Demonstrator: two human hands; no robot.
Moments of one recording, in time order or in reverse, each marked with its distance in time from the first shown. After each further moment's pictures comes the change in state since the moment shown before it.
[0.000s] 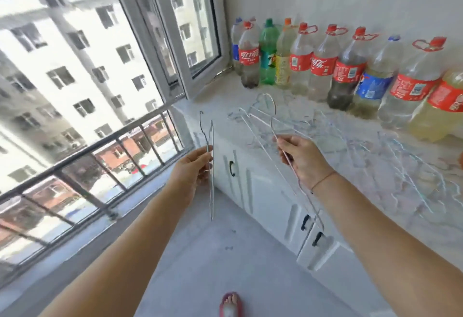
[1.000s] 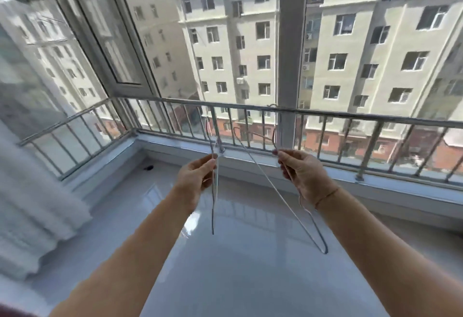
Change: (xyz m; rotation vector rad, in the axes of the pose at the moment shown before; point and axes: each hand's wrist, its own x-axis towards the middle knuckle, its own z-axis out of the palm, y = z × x) left_hand -0.642 -0.068 -0.506 -0.301 1.103 0.274; right_hand -0.558 0.124 0.506 -0.005 -1.184 0.332
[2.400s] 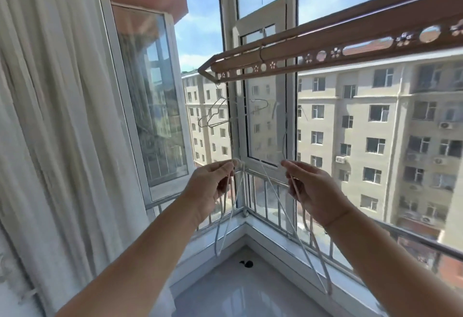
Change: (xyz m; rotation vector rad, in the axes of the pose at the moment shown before) left_hand 0.367 0.319 -0.465 -0.064 0.264 0.360; right_hand 0.397 0.026 0.638 0.061 -0.491 -0.107
